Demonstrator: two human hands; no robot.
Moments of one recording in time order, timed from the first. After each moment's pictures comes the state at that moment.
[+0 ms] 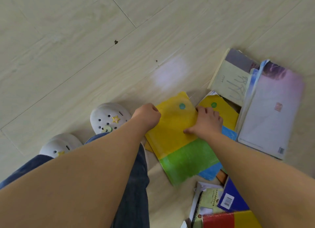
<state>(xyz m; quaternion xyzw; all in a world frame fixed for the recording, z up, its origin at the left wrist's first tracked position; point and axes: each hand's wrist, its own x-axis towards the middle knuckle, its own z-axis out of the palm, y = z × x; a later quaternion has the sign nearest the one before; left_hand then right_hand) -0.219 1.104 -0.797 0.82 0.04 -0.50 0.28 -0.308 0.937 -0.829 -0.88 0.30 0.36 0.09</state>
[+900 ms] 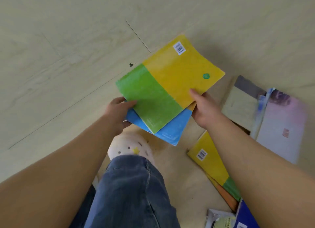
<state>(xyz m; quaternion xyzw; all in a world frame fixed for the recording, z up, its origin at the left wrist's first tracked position) -0.129 1.171 -0.820 0.59 0.35 -0.39 0.61 -0.183 0.958 -0.804 -0.48 0.44 0.06 0.76</state>
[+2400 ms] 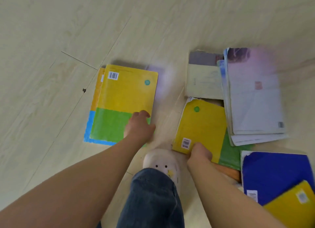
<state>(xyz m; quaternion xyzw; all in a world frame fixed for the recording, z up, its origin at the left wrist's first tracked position) -0.169 1.072 -0.830 0.90 -0.15 -0.39 0.13 -0.317 0.988 -0.874 -0.22 0.86 -0.07 0.46</state>
